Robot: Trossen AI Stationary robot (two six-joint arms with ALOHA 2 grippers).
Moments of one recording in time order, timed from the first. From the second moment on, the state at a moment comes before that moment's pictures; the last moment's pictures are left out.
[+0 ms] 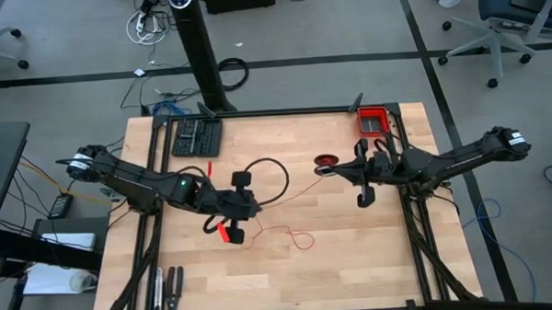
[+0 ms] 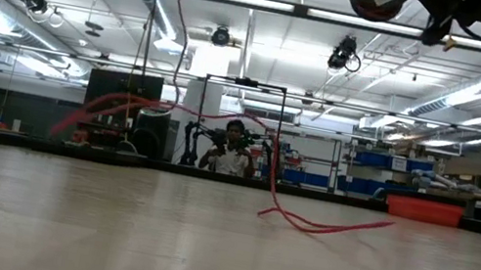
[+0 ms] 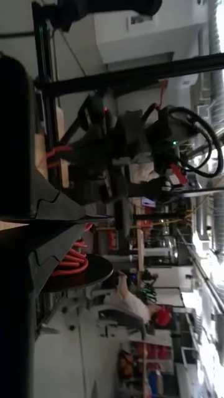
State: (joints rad) left arm -0.31 1.40 1.19 -0.57 -0.30 0.04; right arm 0.19 0.75 0.34 0.63 0.28 0.01
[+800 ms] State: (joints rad) left arm -0.31 1.40 1.24 -0.48 -0.62 0.21; right arm 0.19 0.71 0.34 0.18 0.02 0.36
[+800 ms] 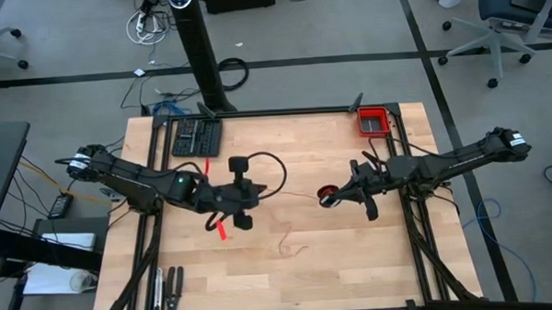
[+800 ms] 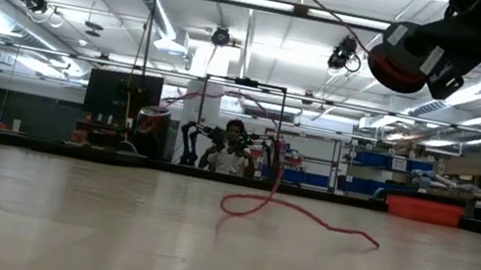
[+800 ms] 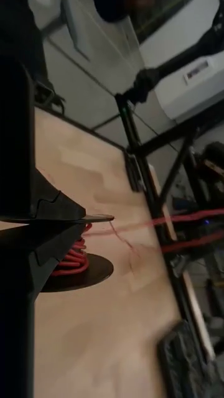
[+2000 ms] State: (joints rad) left arm -0.10 1.58 1.24 0.22 -0.46 0.36; right arm 0.17 1.15 0.34 1.18 -0.60 0.43
